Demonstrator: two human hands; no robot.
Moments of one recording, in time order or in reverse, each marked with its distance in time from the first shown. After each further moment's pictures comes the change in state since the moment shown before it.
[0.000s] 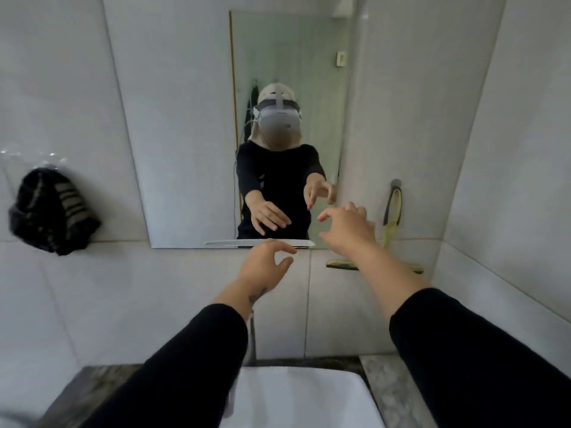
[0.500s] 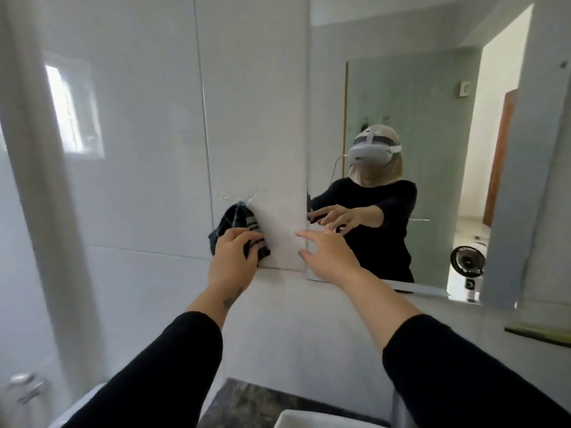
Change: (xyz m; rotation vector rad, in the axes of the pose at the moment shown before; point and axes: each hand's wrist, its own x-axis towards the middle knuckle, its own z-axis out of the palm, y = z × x) left_hand -0.077 -0.171 -0.260 0.192 0.591 -0.190; right_hand -0.012 -0.284 0.080 0.359 -0.149 -0.493
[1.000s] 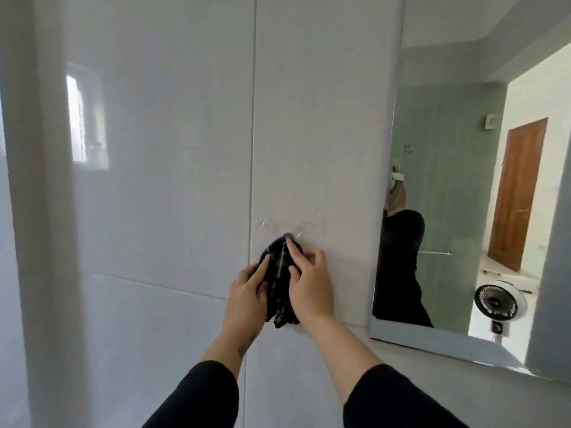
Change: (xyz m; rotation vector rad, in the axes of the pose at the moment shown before) left_hand 0.065 -0.120 0.019 -0.211 -0.039 -0.039; right_hand 0.110 -0.081 0.132 0.262 0.395 -0.048
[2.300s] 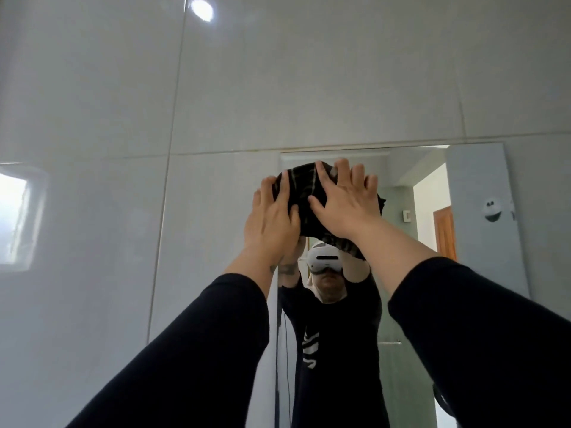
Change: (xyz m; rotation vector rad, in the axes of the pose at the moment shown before) left_hand 0.173 0.363 0.006 0.267 0.296 0.572; right_hand 0.213 -0.090 -0.340 -0.990 0.321 -0.271
